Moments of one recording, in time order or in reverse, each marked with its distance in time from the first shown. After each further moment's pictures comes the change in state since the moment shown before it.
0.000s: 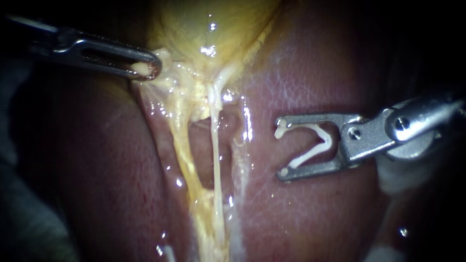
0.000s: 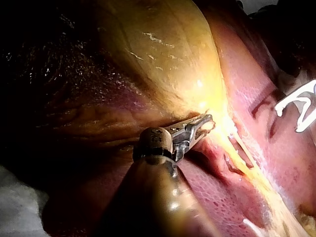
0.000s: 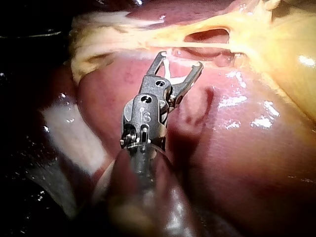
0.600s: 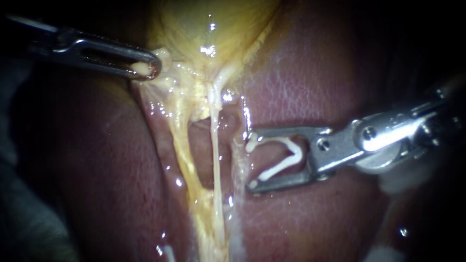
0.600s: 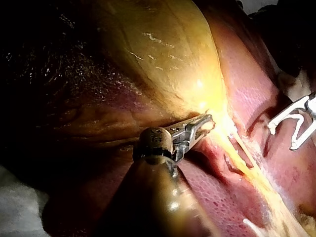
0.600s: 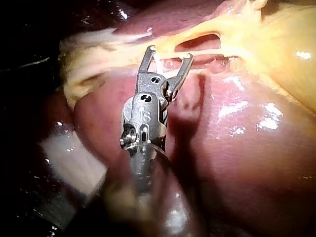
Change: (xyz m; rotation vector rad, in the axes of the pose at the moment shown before) right arm 0.001 -0.001 0.006 0.075 0.029 0.174; left arm 0.000 0.000 0.000 0.000 0.000 0.000
